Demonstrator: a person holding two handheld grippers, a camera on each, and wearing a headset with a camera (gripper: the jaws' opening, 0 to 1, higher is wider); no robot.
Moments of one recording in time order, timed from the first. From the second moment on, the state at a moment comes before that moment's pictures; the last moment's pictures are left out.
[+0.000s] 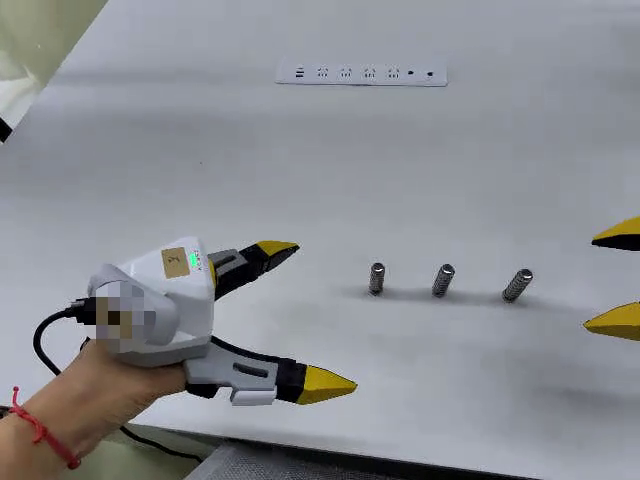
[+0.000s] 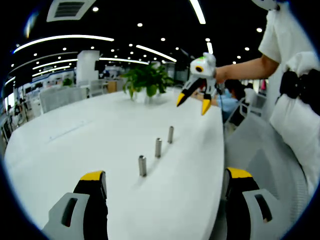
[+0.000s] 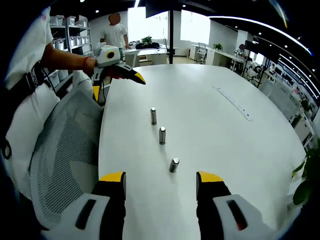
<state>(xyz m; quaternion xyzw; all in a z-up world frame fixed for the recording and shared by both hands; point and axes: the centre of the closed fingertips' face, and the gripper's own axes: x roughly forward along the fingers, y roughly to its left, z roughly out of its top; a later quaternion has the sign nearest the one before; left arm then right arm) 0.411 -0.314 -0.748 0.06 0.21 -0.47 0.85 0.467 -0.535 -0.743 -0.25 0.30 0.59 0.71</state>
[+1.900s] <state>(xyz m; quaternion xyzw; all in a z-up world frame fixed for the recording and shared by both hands) 0.412 -0.306 -0.761 0.08 0.23 -0.45 0.86 0.439 -0.552 -0.741 -0.14 0.24 0.56 0.78</state>
